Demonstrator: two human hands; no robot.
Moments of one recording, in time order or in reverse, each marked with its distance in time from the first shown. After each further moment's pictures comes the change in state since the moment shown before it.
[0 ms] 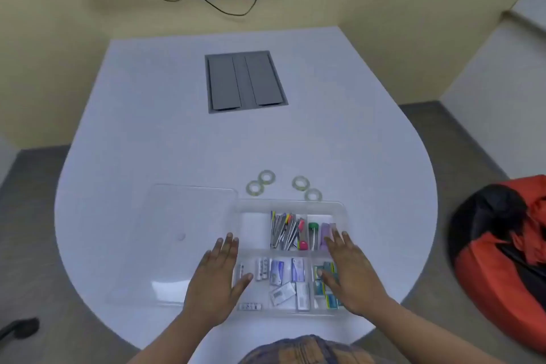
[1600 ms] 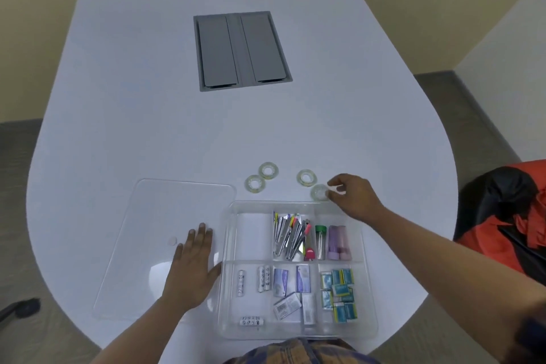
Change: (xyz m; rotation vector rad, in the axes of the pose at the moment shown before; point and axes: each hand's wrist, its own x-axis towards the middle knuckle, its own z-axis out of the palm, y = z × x) left_hand 0.059 -0.074 0.016 -0.001 -0.185 -0.133; right_hand 0.171 0.019 -0.073 0.392 0.073 0.194
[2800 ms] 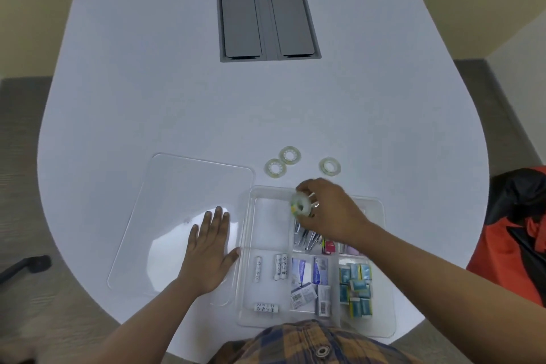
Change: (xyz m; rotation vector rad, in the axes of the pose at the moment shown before) left_hand 0.001 -0.013 0.017 -0.060 -0.005 0.025; right_hand -0.038 -0.092 0.055 -0.044 -0.236 -0.244
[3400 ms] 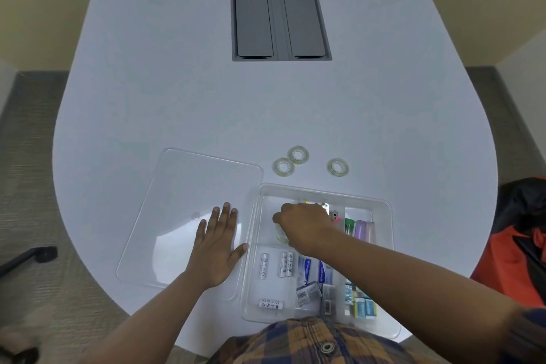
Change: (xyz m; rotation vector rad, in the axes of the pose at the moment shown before) left_hand 0.000 0.001 0.000 0.016 0.012 0.004; right_hand 0.010 -0.032 0.054 -0.809 -0.369 -0.208
